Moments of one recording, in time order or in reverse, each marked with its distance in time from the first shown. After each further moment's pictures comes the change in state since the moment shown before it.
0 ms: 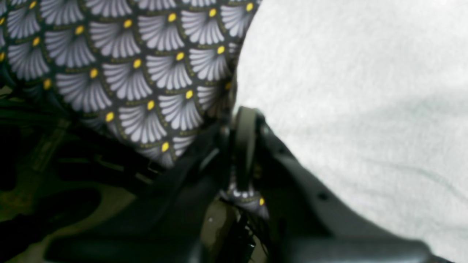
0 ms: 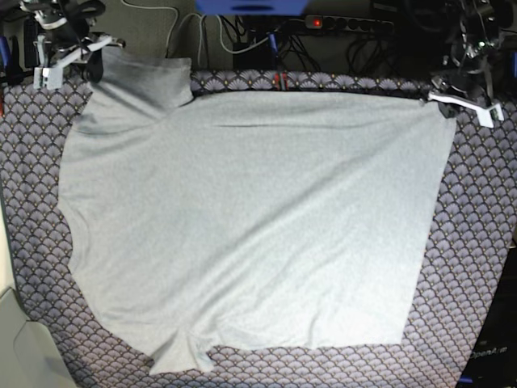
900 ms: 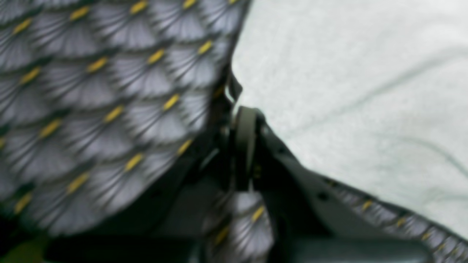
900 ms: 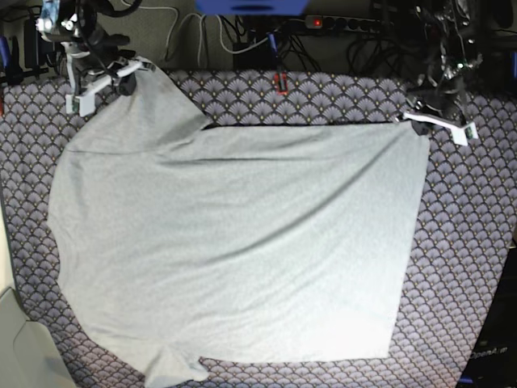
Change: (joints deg) left arm -6.3 2.1 6.5 -4.9 0.5 0.4 -0.4; right arm 8.9 1.3 -11.2 -0.3 -0.4 -12.6 -13.2
